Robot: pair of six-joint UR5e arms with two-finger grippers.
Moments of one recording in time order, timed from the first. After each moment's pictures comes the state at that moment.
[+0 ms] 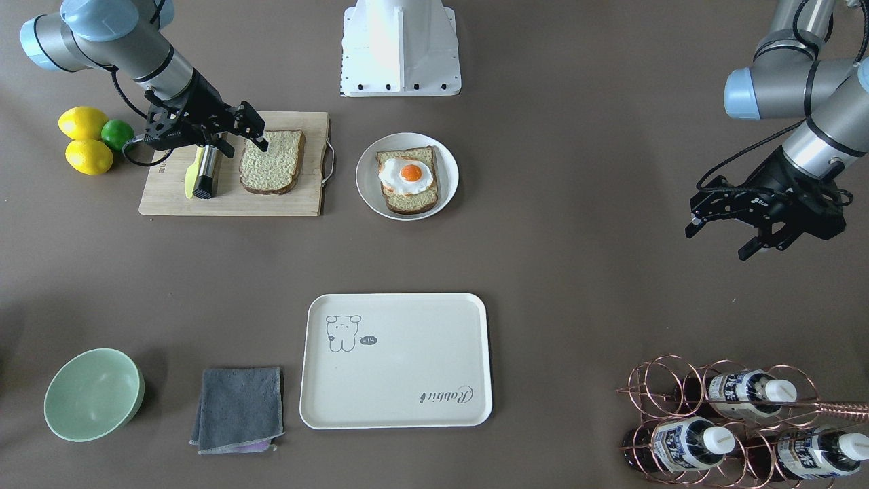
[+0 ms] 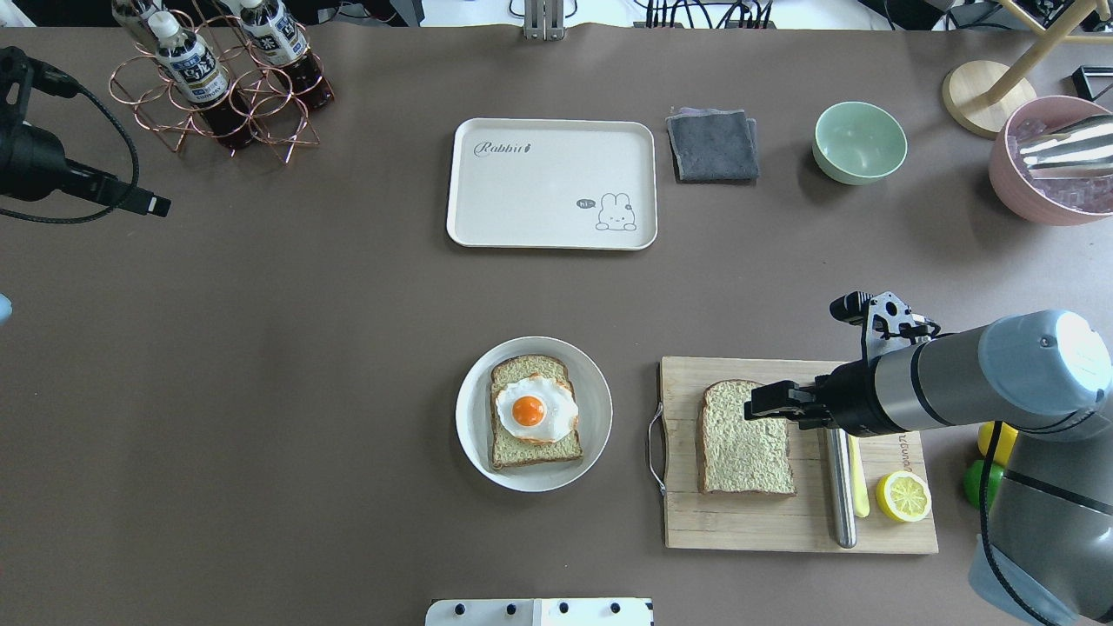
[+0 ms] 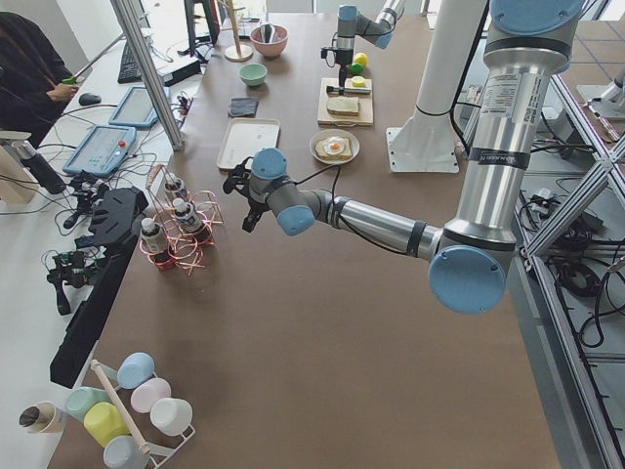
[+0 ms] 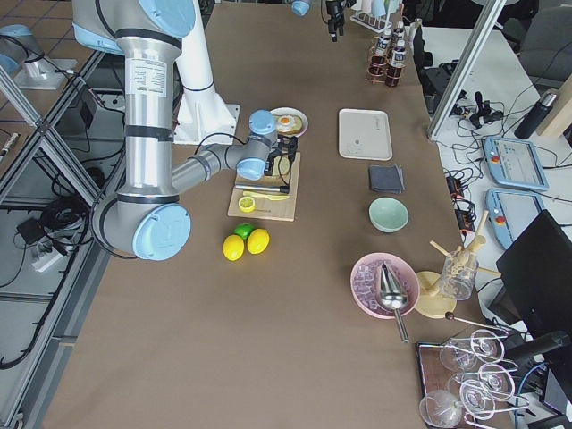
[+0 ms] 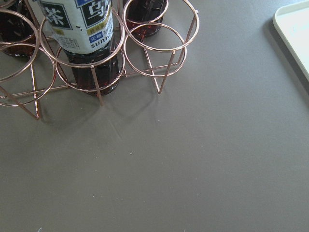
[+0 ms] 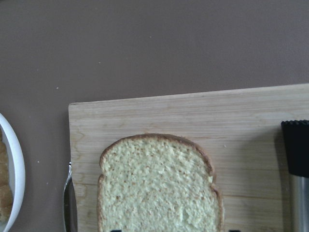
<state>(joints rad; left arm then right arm) -1.09 -1.72 -1.66 -2.25 -2.24 -0.55 0.50 -1.61 1.97 -0.85 1.97 1.42</state>
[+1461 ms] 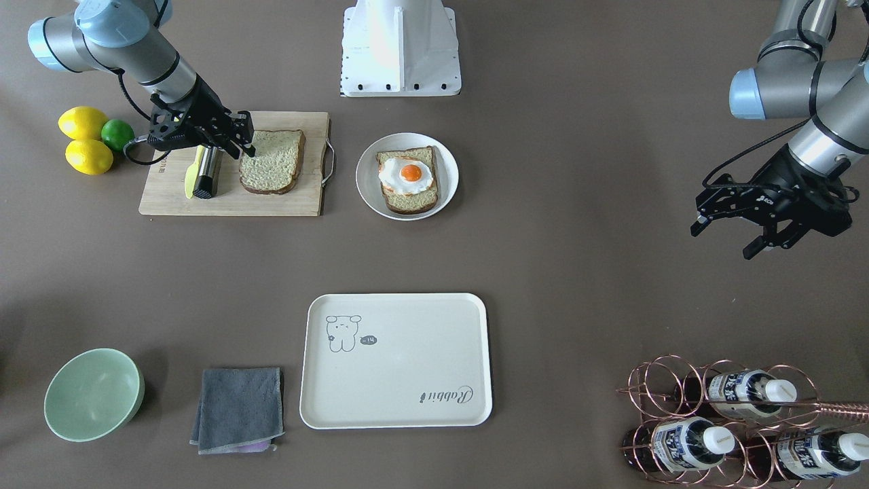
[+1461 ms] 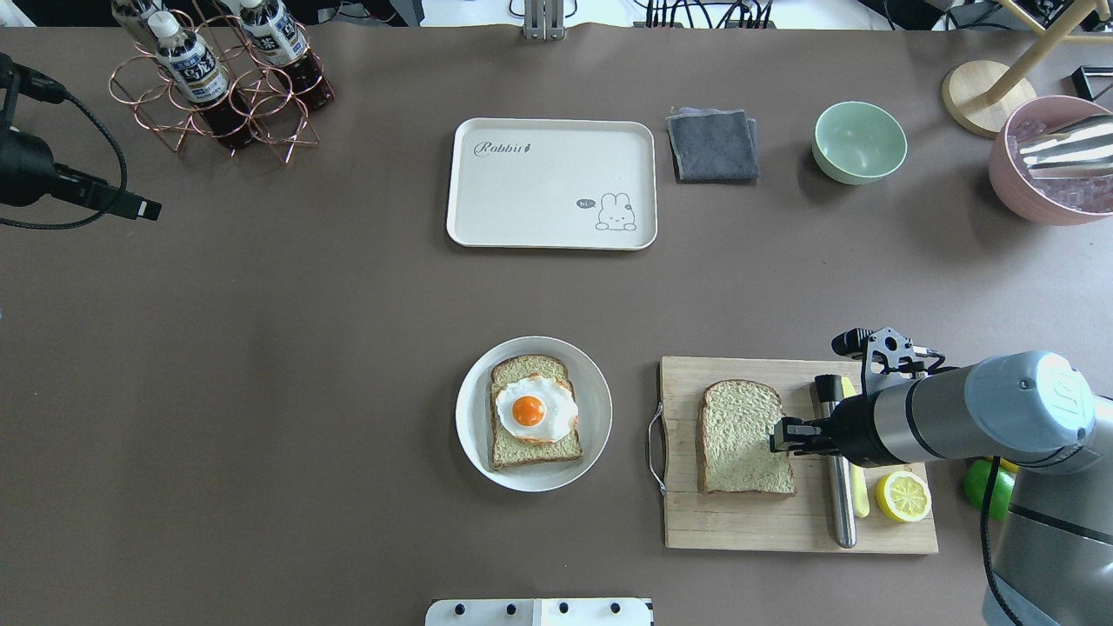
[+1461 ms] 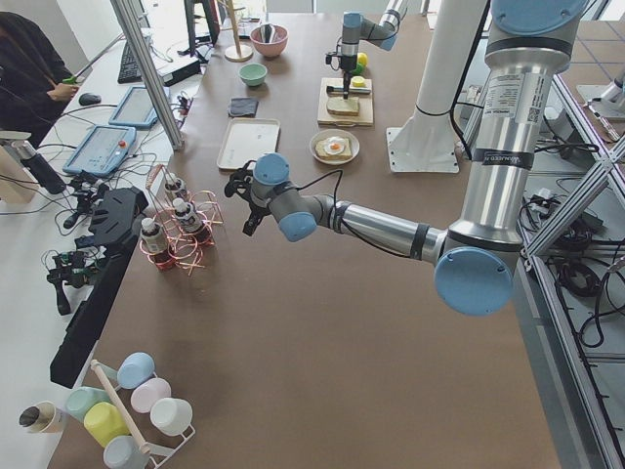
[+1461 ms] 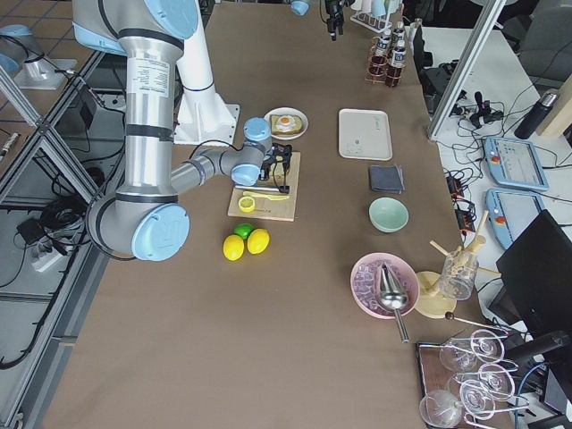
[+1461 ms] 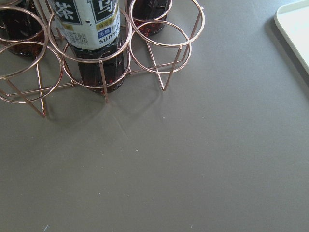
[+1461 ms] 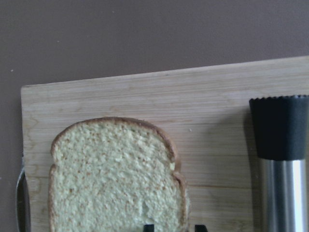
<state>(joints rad) -1.10 -1.70 -1.65 -2.29 -2.24 -0.55 0.44 -1.64 1.95 -0.85 1.91 1.42</state>
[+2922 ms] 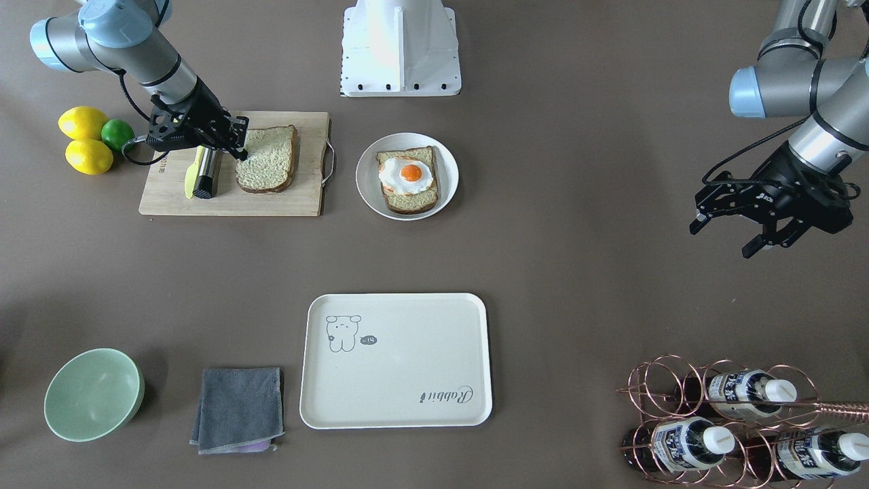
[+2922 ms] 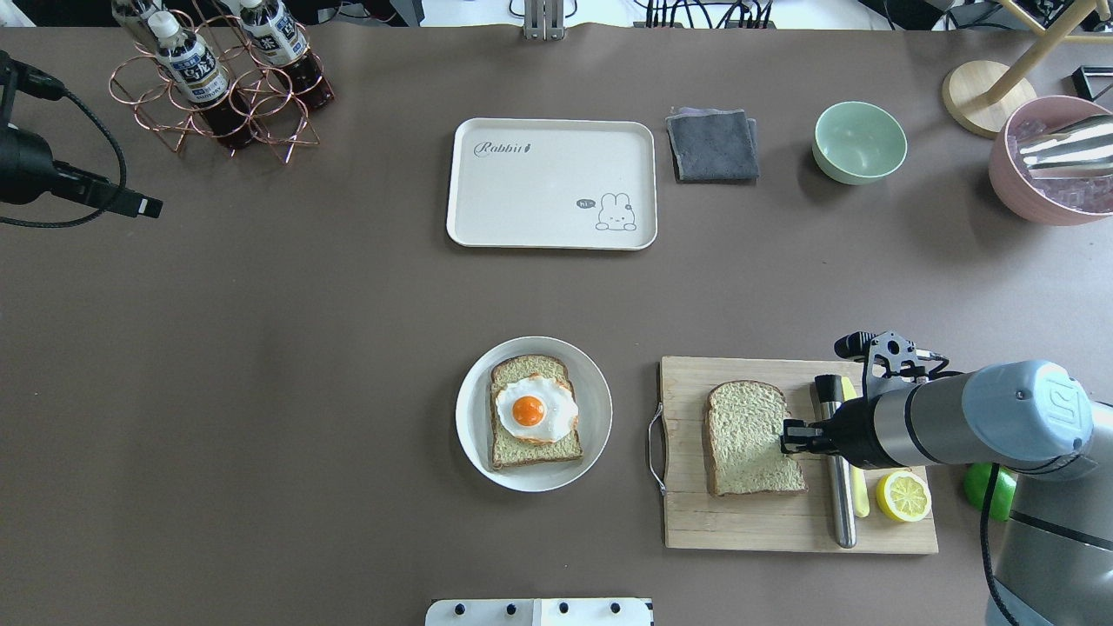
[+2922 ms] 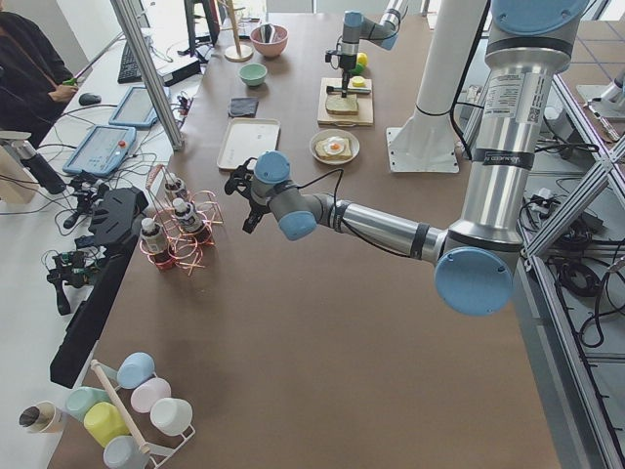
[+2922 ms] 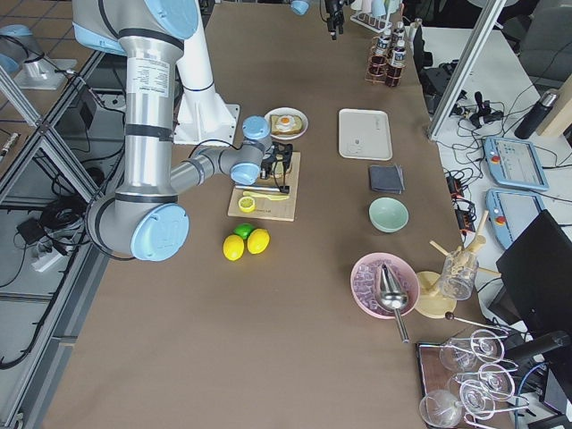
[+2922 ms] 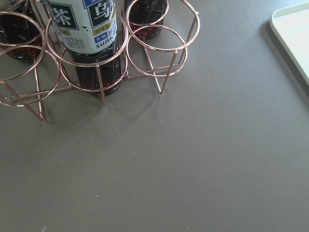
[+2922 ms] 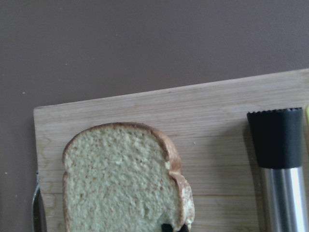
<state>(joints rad) -1.10 -1.70 -1.66 -2.30 -2.24 -0.55 0.44 -1.65 1.96 -0.85 1.87 1.47</state>
